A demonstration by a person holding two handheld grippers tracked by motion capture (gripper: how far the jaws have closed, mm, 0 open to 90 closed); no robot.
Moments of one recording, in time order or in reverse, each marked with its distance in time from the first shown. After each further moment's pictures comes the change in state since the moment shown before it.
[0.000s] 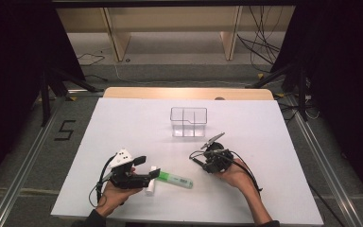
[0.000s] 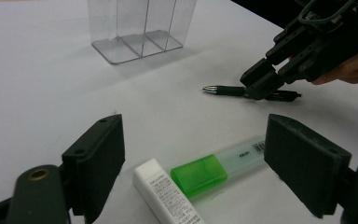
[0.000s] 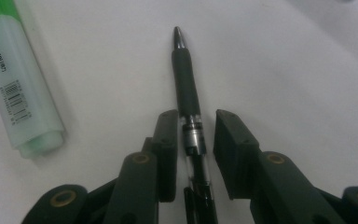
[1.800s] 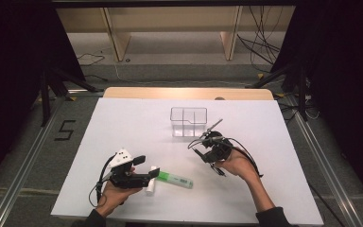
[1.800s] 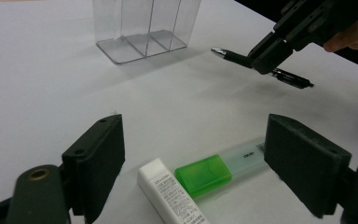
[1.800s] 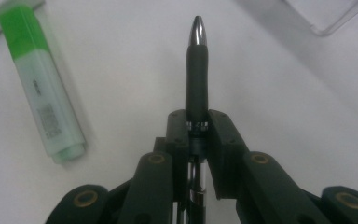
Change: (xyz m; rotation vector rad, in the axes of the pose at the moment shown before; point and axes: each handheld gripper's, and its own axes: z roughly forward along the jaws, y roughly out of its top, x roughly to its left) left arm 0.001 0.000 0.000 0.000 0.013 -0.005; right arm -0.012 0.030 -0.023 0.042 0.052 0.003
